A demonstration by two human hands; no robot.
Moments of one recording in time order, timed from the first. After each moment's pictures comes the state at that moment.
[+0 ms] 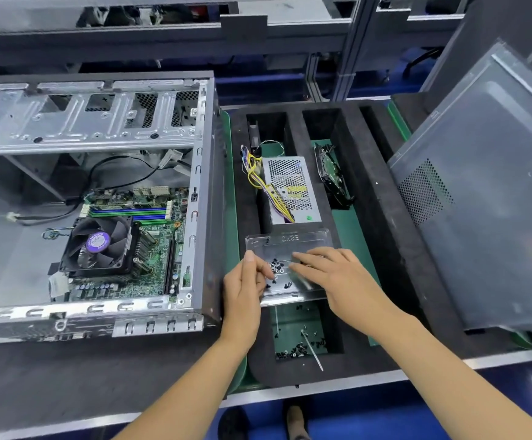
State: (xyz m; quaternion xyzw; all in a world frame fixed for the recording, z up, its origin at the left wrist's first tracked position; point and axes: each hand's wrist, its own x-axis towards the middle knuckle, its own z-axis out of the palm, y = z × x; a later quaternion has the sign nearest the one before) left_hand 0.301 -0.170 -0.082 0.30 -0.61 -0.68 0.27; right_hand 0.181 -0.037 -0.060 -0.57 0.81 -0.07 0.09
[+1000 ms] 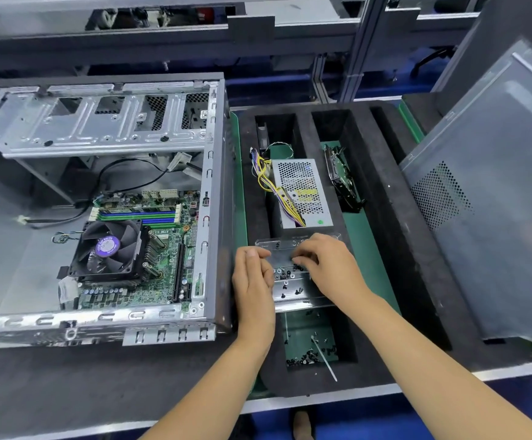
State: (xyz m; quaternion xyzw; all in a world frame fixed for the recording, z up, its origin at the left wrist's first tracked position) left_hand 0.286 -0.170 -0.072 0.37 -0.55 -0.67 0.32; right_hand 0.174 -0.097 -0.072 -0.37 0.89 -0.24 0.13
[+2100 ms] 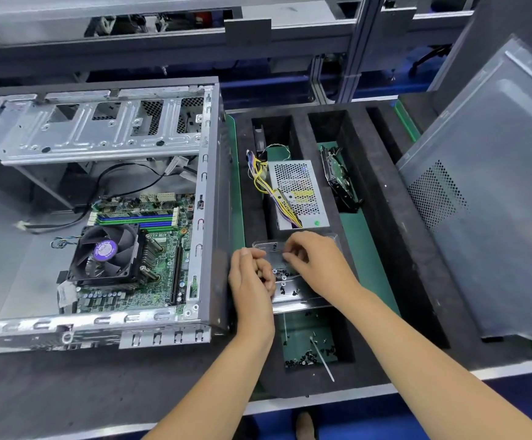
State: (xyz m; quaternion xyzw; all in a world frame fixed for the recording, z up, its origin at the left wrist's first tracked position) left_hand 0.279 -0.171 -0.069 0.40 -0.46 -0.74 0.31; right_hand 0.175 -0.104 -0.067 -0.39 0.86 -0.29 0.14
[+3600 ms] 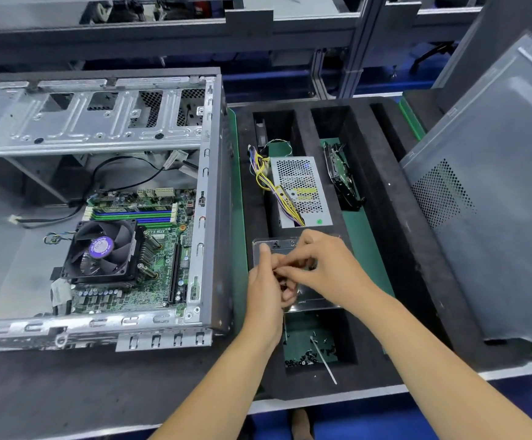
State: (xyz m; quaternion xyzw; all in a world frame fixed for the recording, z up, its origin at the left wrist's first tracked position) left_hand 0.273 -0.167 -0.071 0.37 -0.43 -0.81 0.16; right_hand 0.180 -0.092 -0.045 -0.43 0.81 -0.35 0.20
